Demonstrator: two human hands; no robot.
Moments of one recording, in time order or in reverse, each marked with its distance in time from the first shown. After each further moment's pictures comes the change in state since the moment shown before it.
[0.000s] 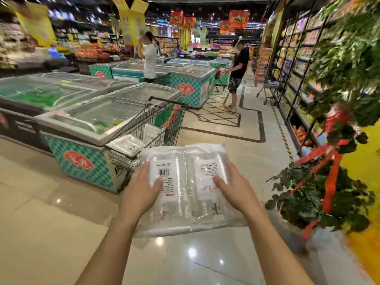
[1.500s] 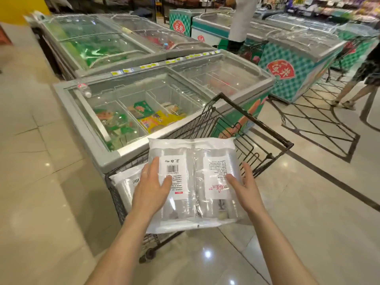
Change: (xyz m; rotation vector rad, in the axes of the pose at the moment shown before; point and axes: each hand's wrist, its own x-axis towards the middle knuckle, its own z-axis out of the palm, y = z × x) left_hand 0.824 -0.221 0.165 -0.032 0.171 -0.424; right_hand 0.911 -0.025 0.392 0.375 -0.448 0.028
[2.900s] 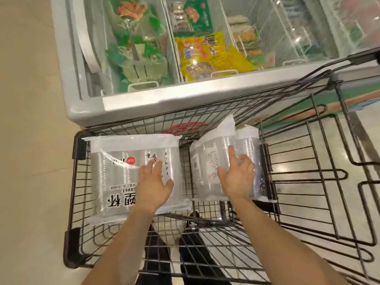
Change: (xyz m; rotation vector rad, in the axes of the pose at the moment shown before) left_hand 0.211 -0.159 0.237 0.124 -0.141 -0.687; right_hand 0.376 0.208 0.193 -1.128 -0.352 -0.221
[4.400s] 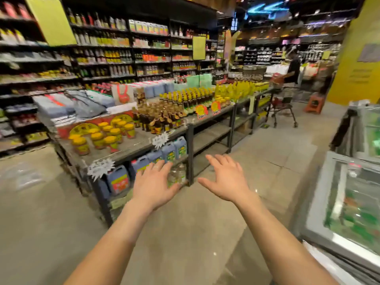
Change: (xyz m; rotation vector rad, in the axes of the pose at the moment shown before) left_hand -0.576 -0.330 -0.383 0.286 0.876 -0.526; right_hand -0.546 -0.471 -0.269 0.048 0.236 -1.544
